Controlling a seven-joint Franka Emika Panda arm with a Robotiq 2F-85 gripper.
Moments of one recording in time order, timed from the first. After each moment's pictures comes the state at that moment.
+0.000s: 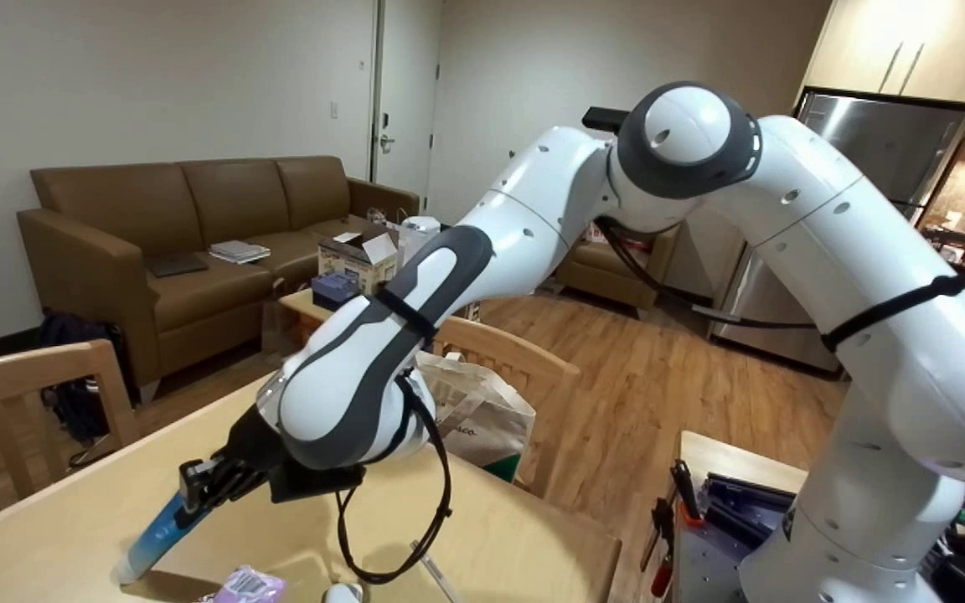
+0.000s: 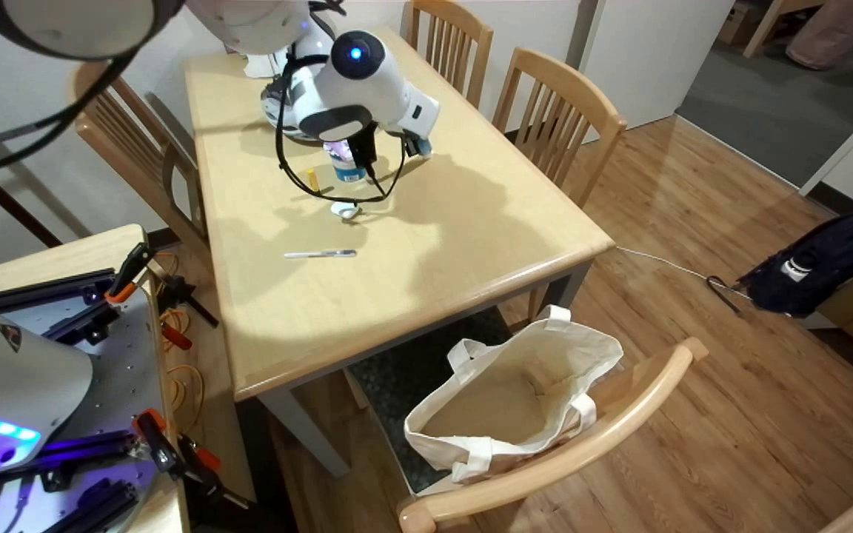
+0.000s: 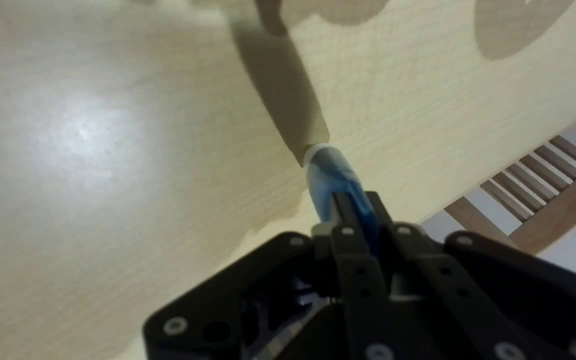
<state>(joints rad) -0.26 0.95 0.65 -1.89 0.25 3.30 0.00</state>
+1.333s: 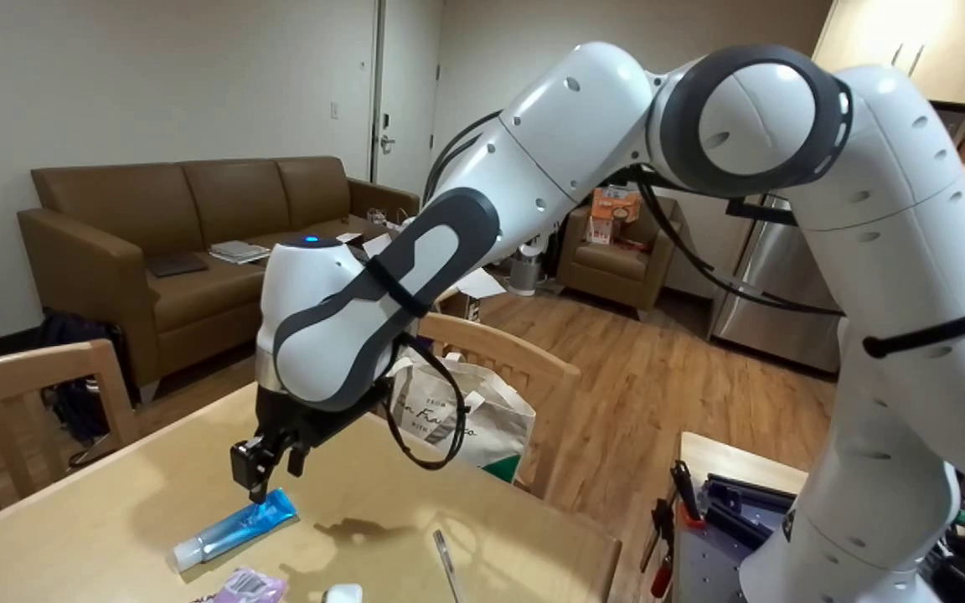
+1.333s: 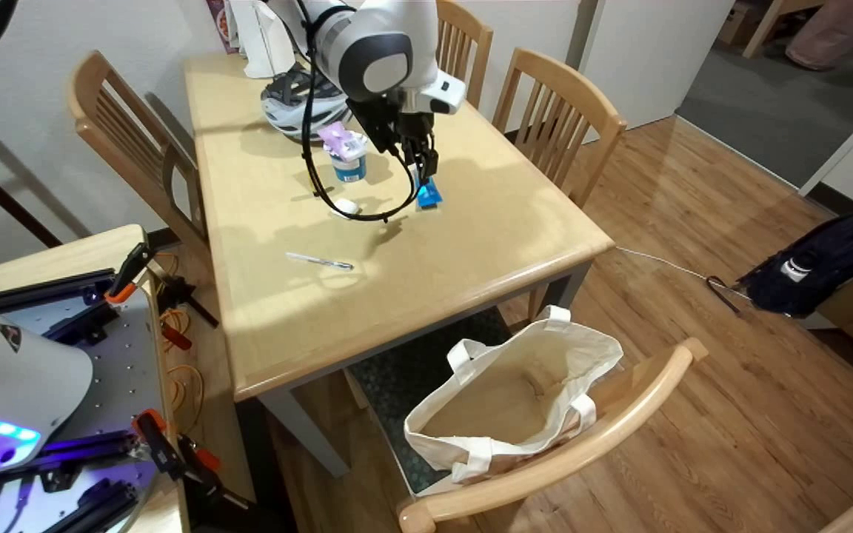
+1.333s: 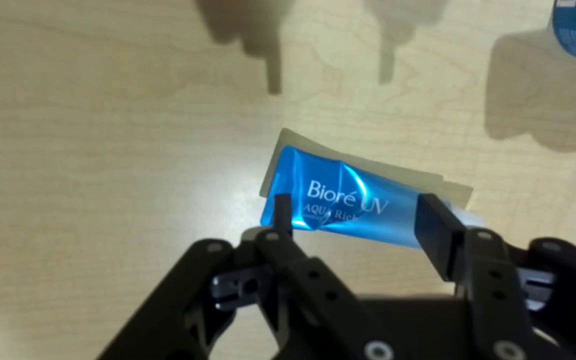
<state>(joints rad) 0.17 0.72 0.06 -1.78 0.08 2.60 0.19</state>
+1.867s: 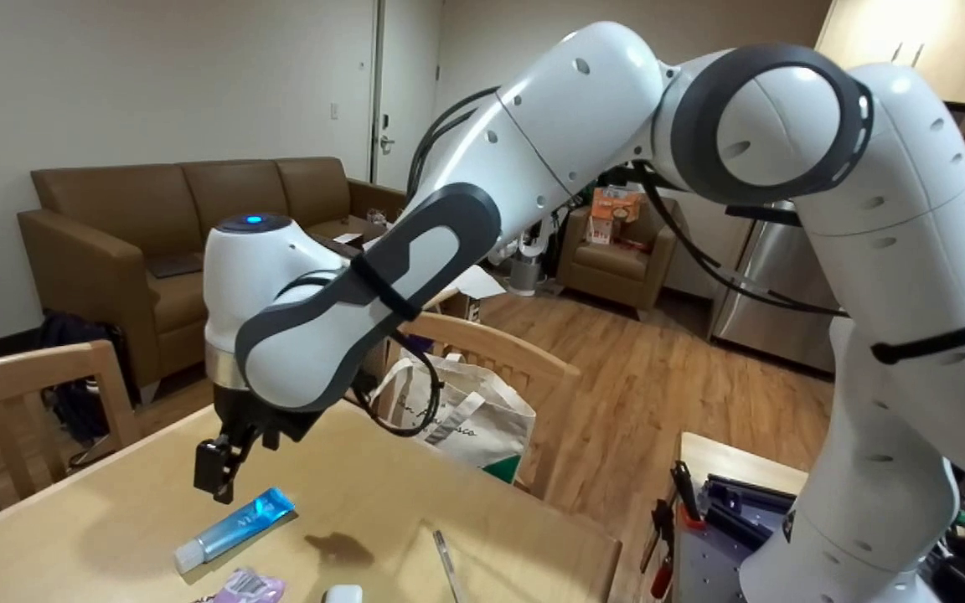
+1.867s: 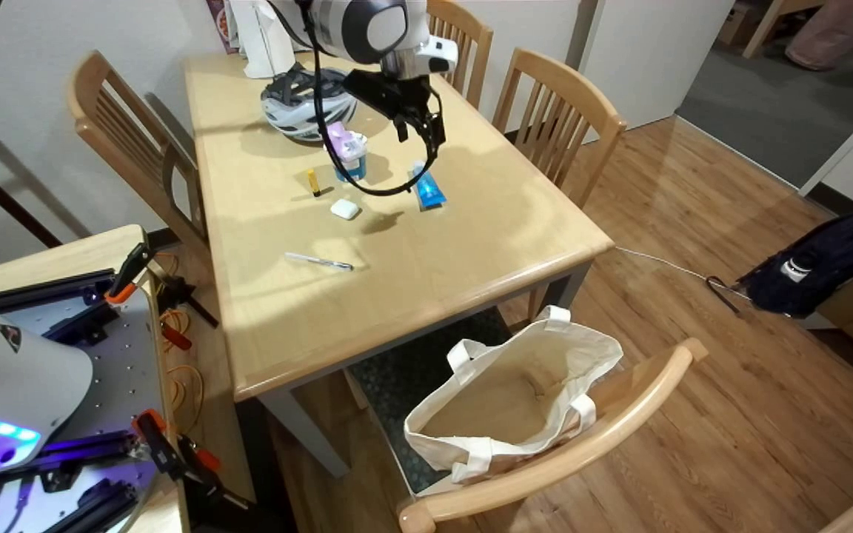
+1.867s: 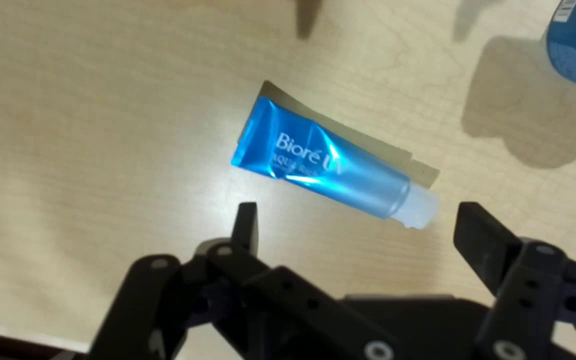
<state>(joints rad) 0.27 0.72 0.02 -1.67 -0.10 2.49 0.16</state>
